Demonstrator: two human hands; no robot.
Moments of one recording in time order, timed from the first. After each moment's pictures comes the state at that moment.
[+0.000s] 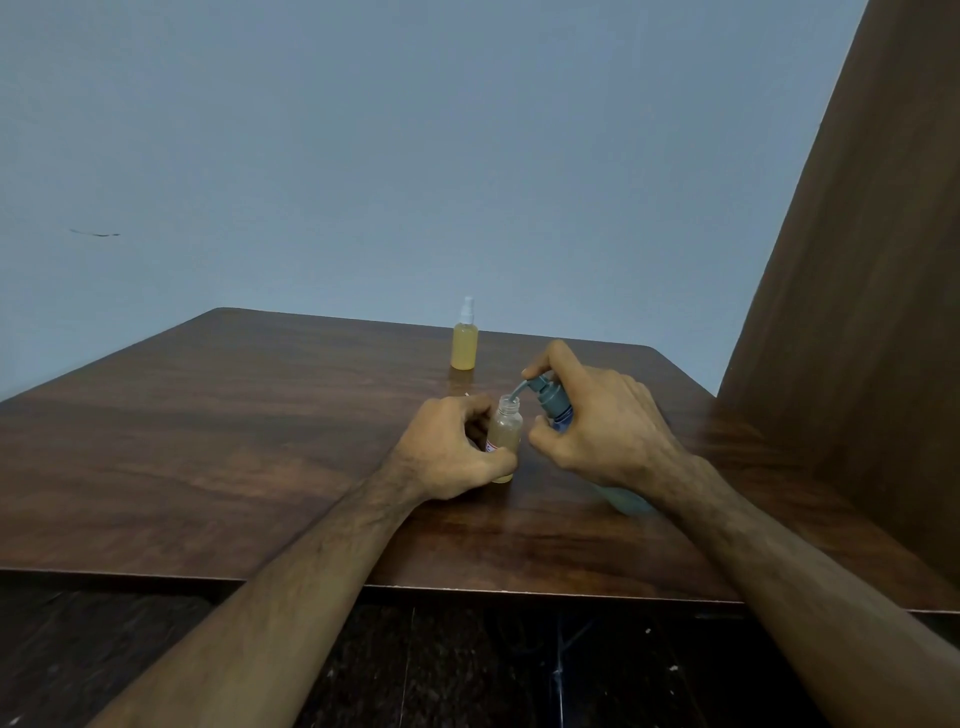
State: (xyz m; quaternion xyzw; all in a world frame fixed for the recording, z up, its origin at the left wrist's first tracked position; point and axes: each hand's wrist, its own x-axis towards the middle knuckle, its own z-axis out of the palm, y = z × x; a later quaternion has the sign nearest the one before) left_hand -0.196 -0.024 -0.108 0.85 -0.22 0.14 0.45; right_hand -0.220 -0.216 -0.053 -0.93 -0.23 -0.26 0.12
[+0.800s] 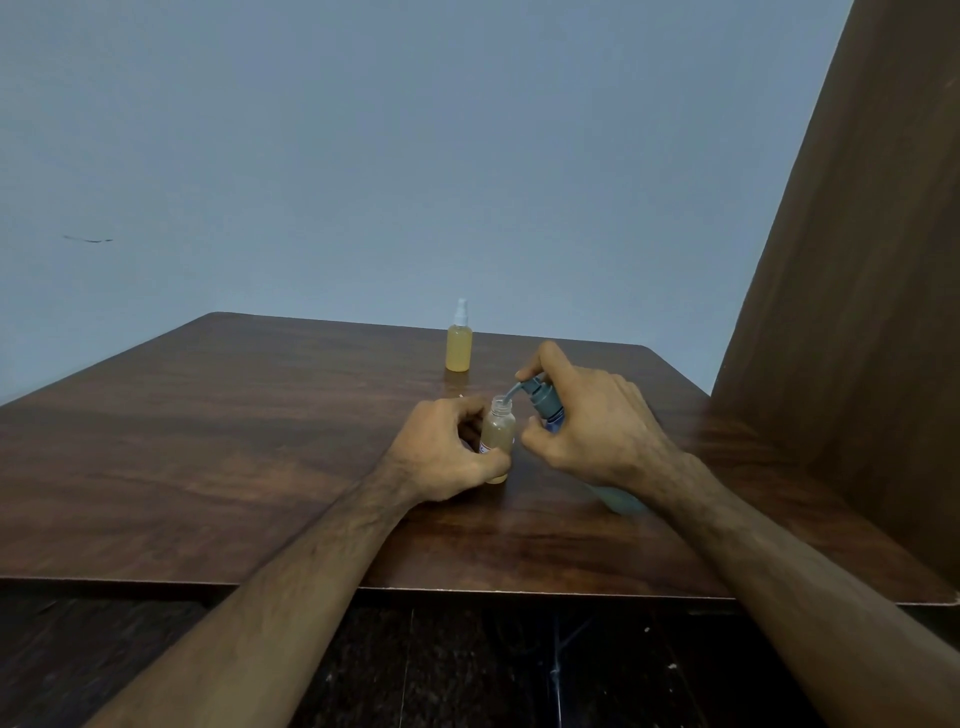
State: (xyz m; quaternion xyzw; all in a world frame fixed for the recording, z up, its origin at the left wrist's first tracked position) left_hand -0.196 -0.024 -0.108 0.85 -0.23 0.15 0.45; right_hand -0.220 -0.216 -0.053 -0.93 -0.23 -0.26 0.11
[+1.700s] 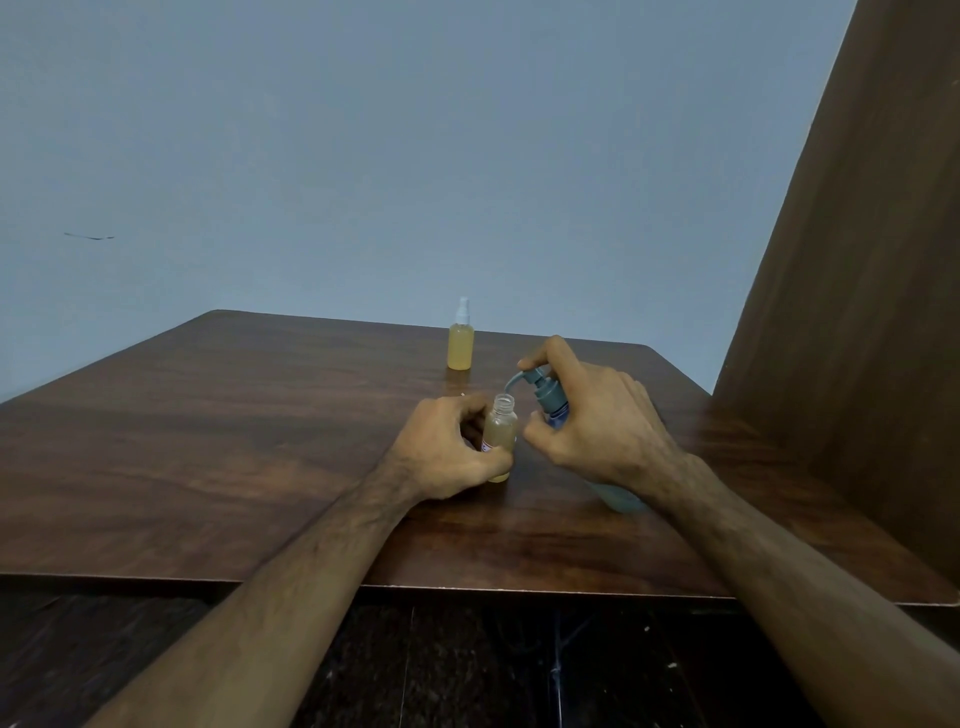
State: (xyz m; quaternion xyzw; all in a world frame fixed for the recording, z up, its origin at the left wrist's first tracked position) left_hand -0.195 -0.024 -0.109 0.85 -0.24 0.15 0.45; right_hand -0.220 -0.216 -0.054 -0.93 -0.23 -0.27 0.13
